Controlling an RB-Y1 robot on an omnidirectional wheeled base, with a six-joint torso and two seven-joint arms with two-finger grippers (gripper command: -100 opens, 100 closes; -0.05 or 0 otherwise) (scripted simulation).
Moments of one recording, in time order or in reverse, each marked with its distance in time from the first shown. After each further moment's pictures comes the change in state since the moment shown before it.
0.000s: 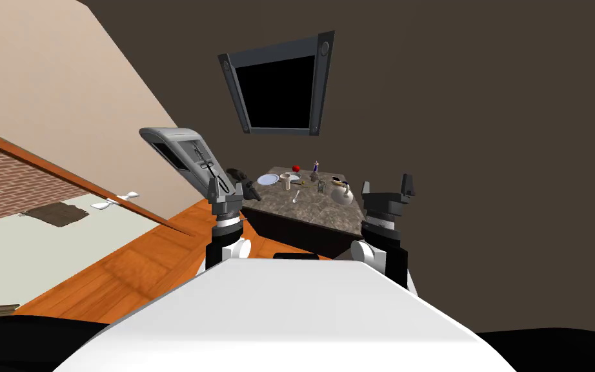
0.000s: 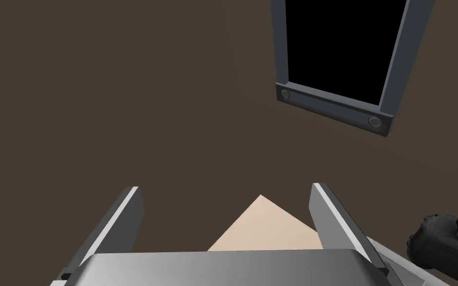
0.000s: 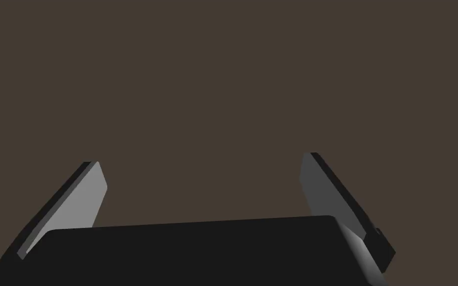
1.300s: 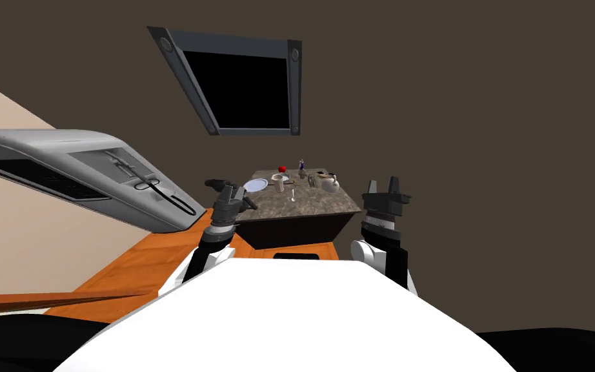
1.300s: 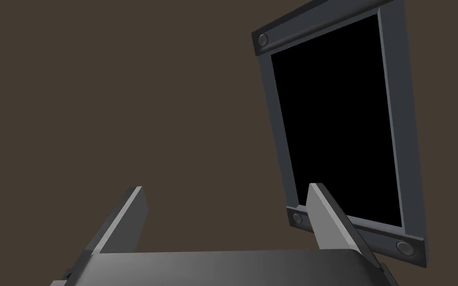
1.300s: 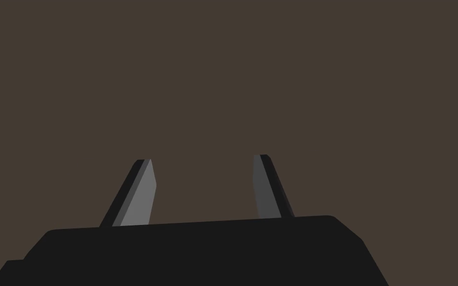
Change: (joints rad) left arm 0.033 0.347 0.023 0.062 -0.045 -0.121 -0.101; right arm 0.000 0.000 0.000 0.000 0.000 0.000 0.000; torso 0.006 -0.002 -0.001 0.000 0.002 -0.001
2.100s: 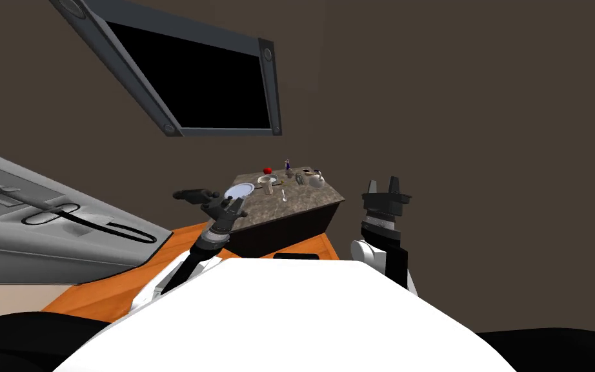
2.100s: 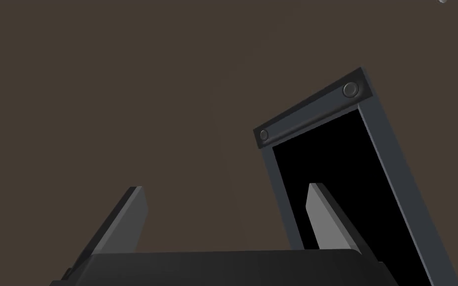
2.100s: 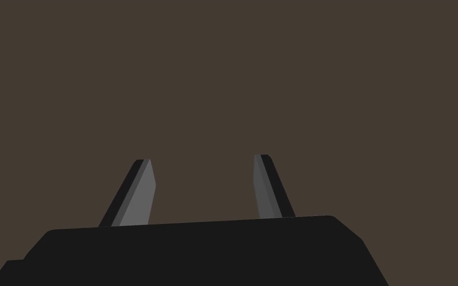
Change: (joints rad) left arm 0.073 0.200 0.006 0.070 -0.062 -0.033 -0.111; right arm 0.000 0.000 0.000 0.000 0.000 0.000 0.000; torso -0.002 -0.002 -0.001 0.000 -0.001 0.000
